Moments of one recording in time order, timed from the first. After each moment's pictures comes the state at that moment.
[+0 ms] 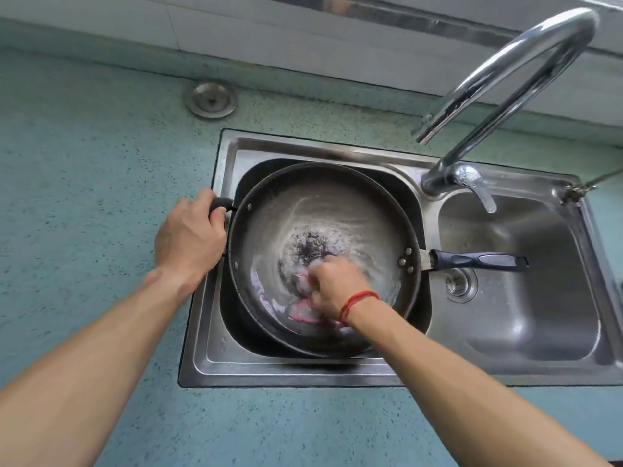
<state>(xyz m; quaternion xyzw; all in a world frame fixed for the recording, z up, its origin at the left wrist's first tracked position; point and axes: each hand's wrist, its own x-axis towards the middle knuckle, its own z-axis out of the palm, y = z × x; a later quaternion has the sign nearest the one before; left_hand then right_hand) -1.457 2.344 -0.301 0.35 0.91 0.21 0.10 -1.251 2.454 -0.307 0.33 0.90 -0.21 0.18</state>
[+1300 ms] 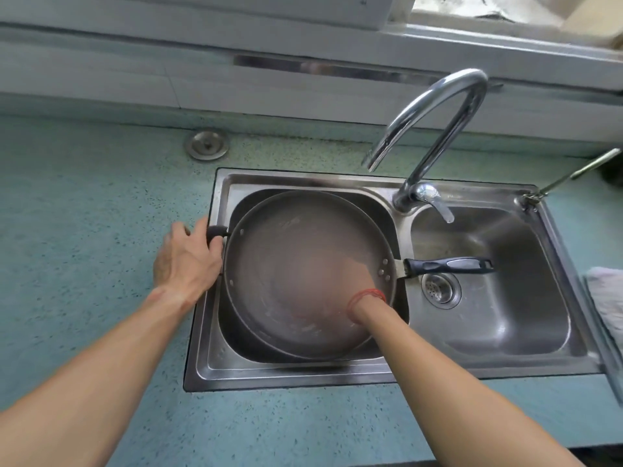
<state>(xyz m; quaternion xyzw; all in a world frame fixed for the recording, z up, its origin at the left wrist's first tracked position) -1.446 2.341 -0.263 0.33 0.93 0.10 0.11 -1.227 2.470 -0.254 0.52 0.75 -0.41 0.06</state>
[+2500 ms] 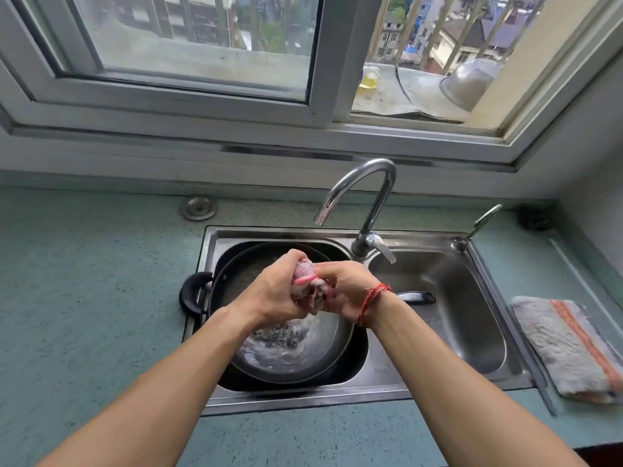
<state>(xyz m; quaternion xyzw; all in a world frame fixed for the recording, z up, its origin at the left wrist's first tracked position) -1.333 2.396 -0.171 0.58 0.68 0.35 0.27 -1.201 2.488 -0.137 0.46 0.46 -0.76 -0.06</state>
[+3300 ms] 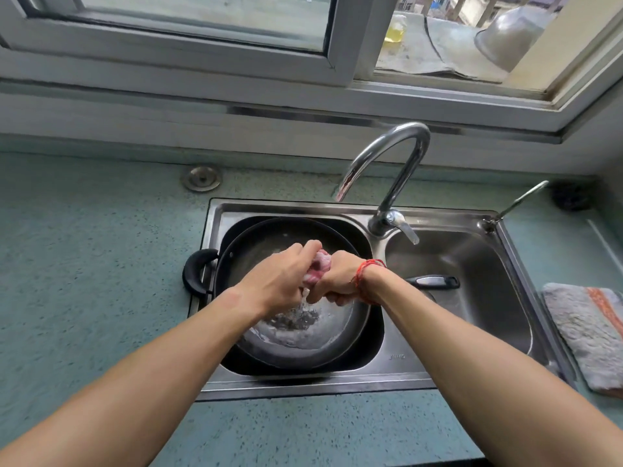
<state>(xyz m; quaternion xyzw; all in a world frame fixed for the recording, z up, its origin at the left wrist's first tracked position) -1.346 2.406 -0.200 0.68 0.69 0.18 0.18 -1.224 2.510 -0.174 0.43 0.70 -0.53 0.19</state>
